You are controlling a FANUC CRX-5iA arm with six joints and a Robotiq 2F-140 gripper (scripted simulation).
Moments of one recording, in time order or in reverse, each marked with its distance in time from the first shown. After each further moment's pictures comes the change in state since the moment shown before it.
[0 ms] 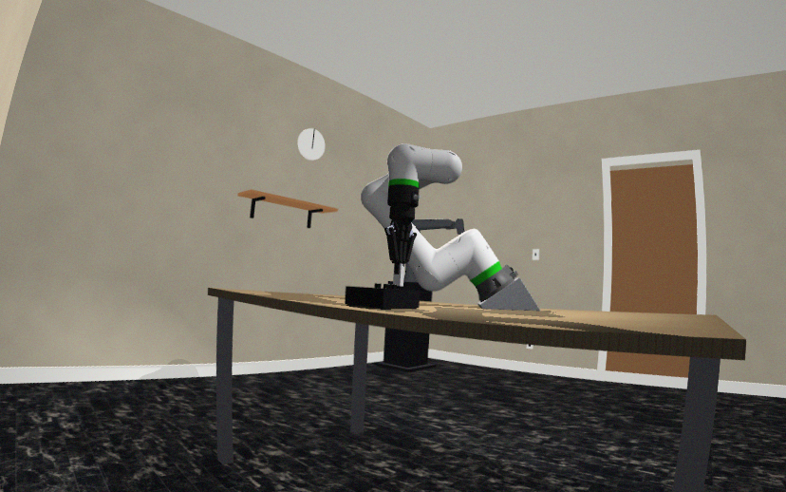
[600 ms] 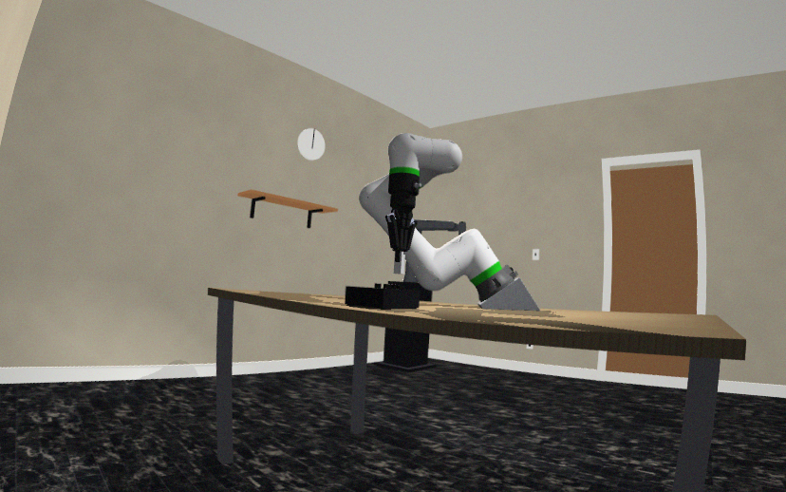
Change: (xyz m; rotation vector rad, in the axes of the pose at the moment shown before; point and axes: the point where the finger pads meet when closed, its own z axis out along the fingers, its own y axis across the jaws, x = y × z) arm 0.000 0.000 -0.036 0.000 0.000 0.000
